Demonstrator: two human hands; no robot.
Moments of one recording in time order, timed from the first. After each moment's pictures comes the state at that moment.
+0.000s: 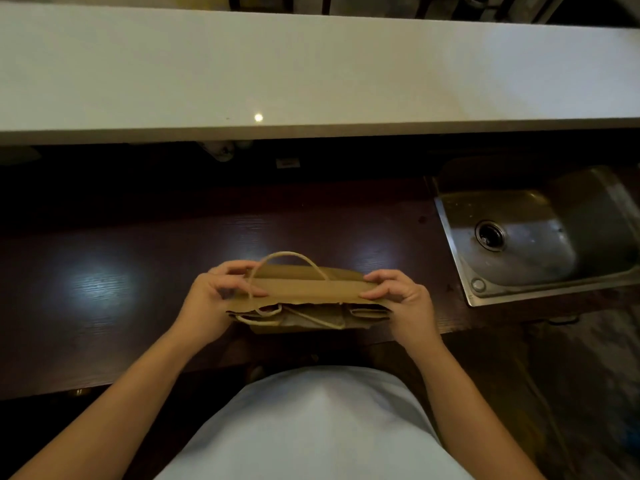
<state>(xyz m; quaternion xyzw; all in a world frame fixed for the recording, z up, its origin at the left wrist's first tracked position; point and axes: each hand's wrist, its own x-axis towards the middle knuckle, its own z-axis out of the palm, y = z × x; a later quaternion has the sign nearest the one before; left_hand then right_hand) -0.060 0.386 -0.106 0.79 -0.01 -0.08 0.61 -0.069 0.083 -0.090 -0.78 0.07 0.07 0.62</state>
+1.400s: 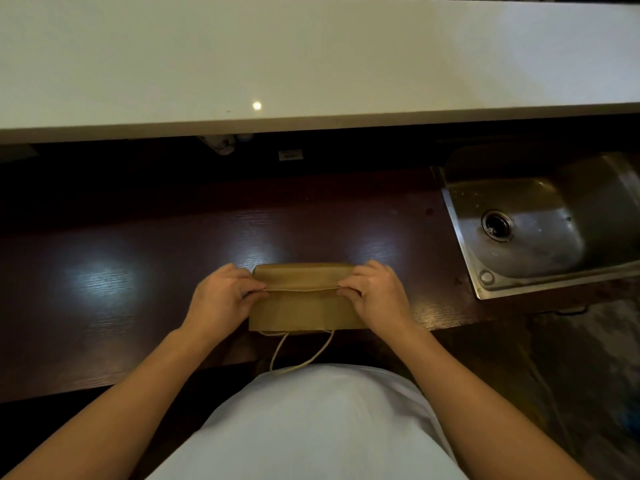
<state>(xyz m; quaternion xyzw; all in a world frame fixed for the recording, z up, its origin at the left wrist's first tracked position) -0.048 0.392 -0.139 0.96 -0.15 0.02 0.25 -0.042 0.116 -0.132 -0.96 -0.15 -0.03 0.22</state>
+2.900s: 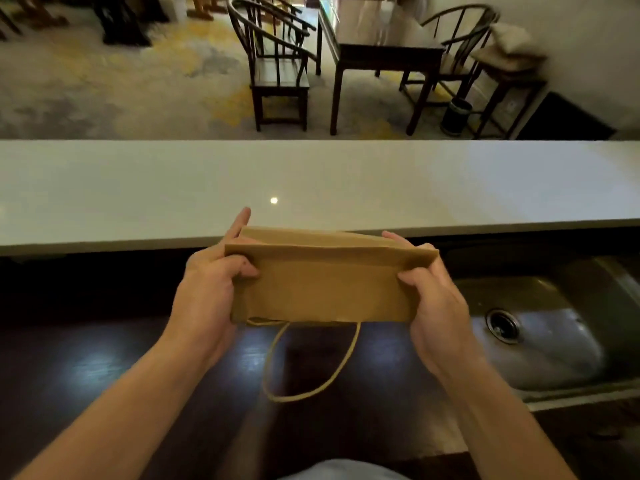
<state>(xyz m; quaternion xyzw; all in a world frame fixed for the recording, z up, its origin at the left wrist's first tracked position) 0.031 0.328 0.066 0.57 0.14 0.00 0.81 0.034 0.097 0.042 -0.68 0.05 0.01 0.73</state>
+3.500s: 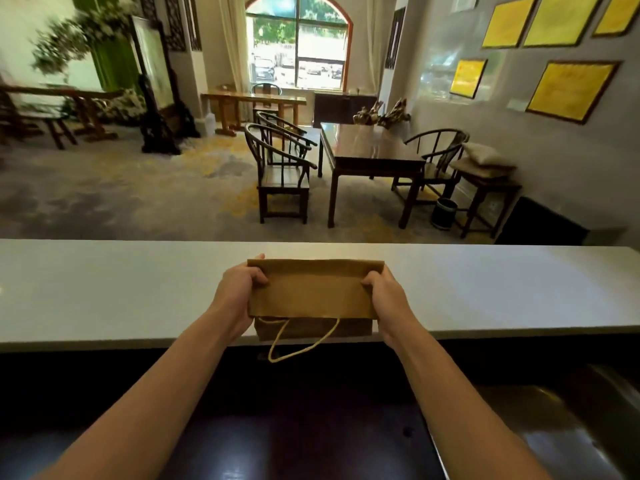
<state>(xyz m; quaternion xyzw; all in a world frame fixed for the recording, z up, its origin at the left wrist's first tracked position) 0.178 0.270 0.091 0.60 0.19 -0.02 0.78 0.194 0.063 0.084 -0.75 0.09 0.06 0.65</state>
